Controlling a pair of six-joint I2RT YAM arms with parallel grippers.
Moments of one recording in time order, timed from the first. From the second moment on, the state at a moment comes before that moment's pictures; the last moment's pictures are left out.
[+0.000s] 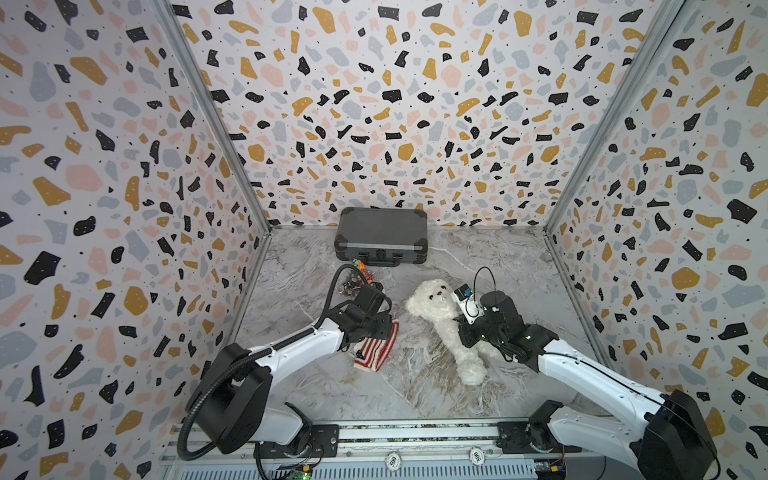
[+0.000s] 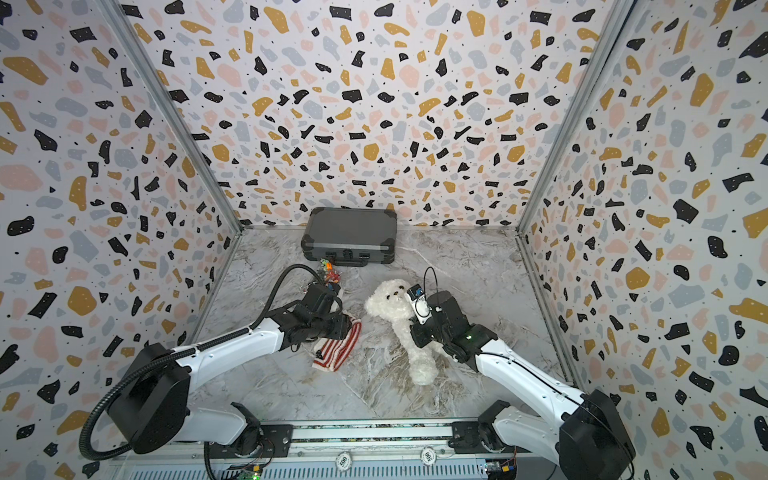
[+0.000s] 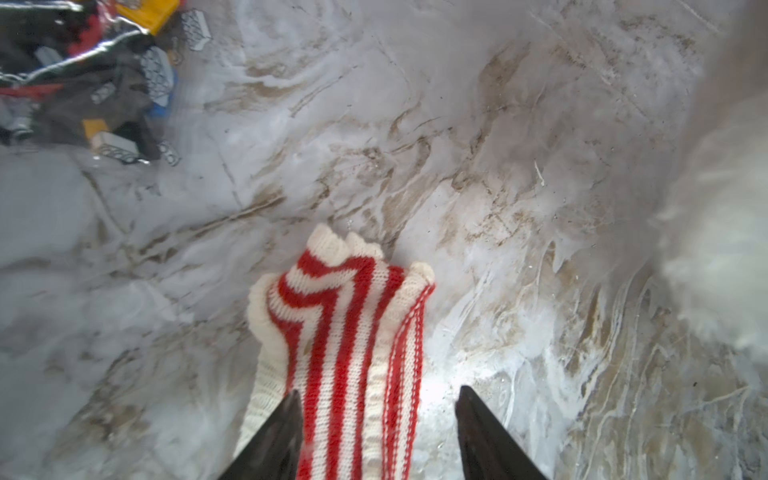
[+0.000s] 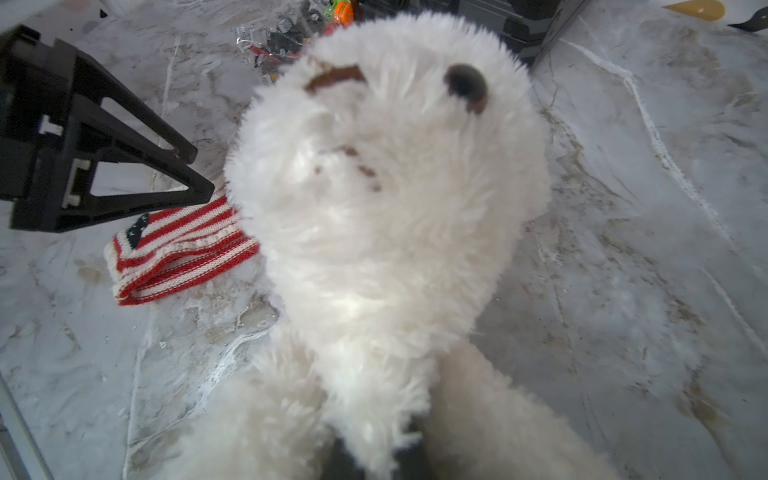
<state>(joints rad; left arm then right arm) -0.65 1.38 0.79 -0.38 -0.01 -0.41 0.64 1.10 0.66 -0.25 -0.13 0.04</state>
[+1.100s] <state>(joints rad) -0.78 1.52 0.77 -0.45 -0.12 -0.39 0.63 1.10 0.62 -0.23 -0.10 0.04</state>
